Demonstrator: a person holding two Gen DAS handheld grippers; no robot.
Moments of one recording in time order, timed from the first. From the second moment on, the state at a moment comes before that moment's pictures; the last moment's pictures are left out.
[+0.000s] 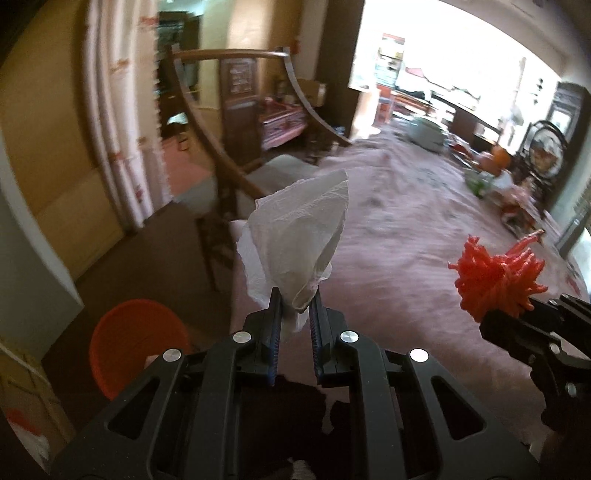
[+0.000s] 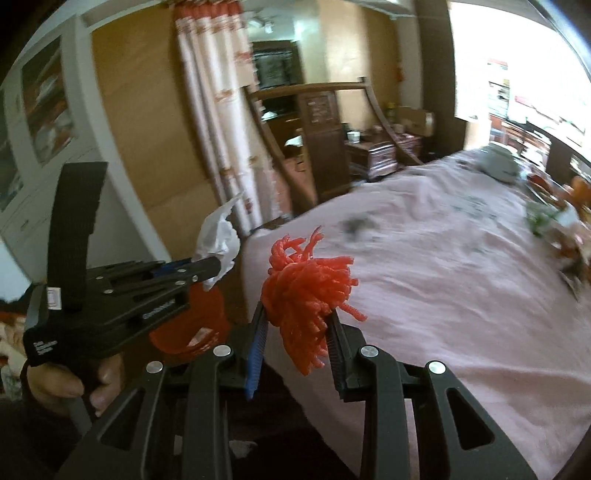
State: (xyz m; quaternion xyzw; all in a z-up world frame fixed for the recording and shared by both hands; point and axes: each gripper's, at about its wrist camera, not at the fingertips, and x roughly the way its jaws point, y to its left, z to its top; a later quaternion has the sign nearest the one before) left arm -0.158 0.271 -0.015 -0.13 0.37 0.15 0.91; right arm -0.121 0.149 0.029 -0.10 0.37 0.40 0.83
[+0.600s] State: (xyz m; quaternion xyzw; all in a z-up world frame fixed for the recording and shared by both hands) left arm -0.190 0.411 -0.122 -0.24 0.45 0.26 0.82; right arm -0.139 0.322 -0.061 -0.20 0.45 0.49 0.72
